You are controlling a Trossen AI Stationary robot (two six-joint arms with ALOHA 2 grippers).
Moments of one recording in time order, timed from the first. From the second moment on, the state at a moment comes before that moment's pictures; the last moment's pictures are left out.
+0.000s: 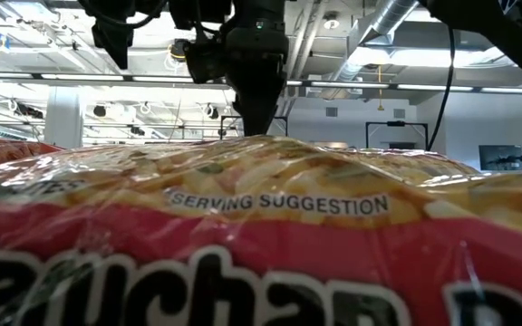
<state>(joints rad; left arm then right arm) 0.31 1.19 1.35 -1.30 0.00 -0.15 0.06 2.41 2.33 -1.39 -0.02 0.03</state>
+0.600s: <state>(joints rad) 0.31 1.19 1.35 -1.30 -0.01 -0.25 0.08 2.41 2.33 -1.44 0.01 0.13</state>
